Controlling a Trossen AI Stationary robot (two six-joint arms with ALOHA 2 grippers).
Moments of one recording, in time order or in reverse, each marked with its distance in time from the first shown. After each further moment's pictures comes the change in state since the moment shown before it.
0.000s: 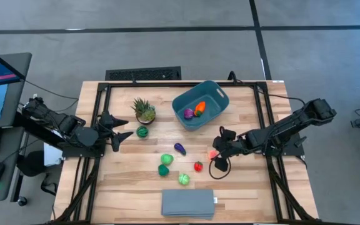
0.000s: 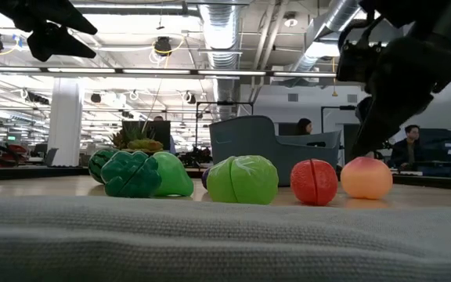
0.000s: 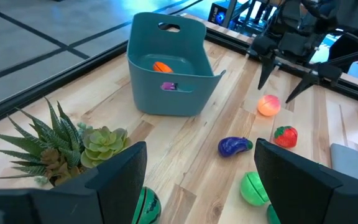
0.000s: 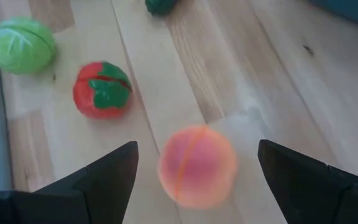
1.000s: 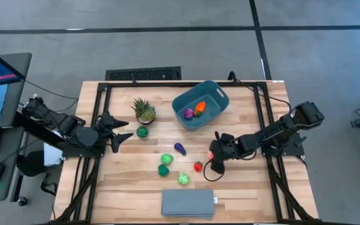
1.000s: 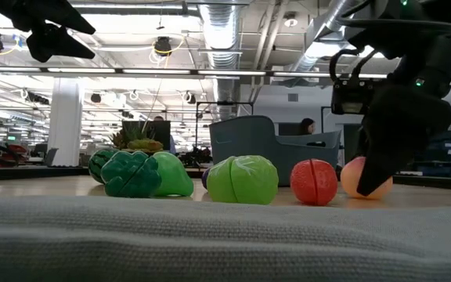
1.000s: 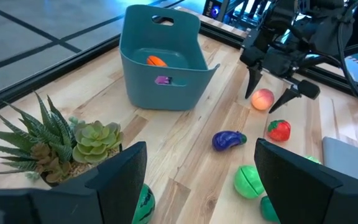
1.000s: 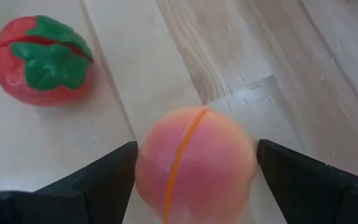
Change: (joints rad) left arm 0.000 0.000 0.000 -0.004 0.035 -0.008; right arm 0.002 0.199 0.005 0.068 -0.008 0.076
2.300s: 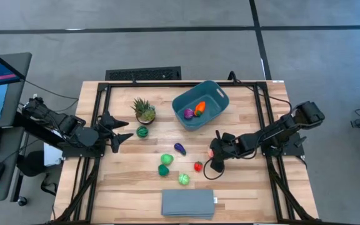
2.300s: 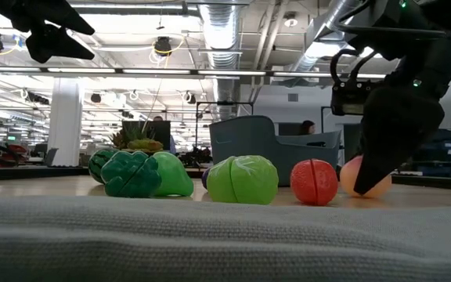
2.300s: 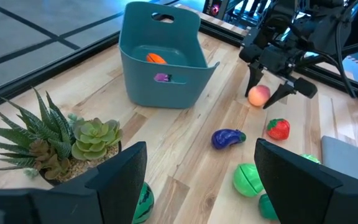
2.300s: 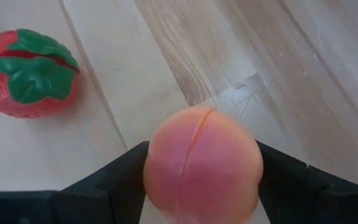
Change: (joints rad) left arm 0.000 0.000 0.000 -0.008 0.006 -0.014; right arm -0.002 -0.015 -0.005 -0.008 0.010 0.052
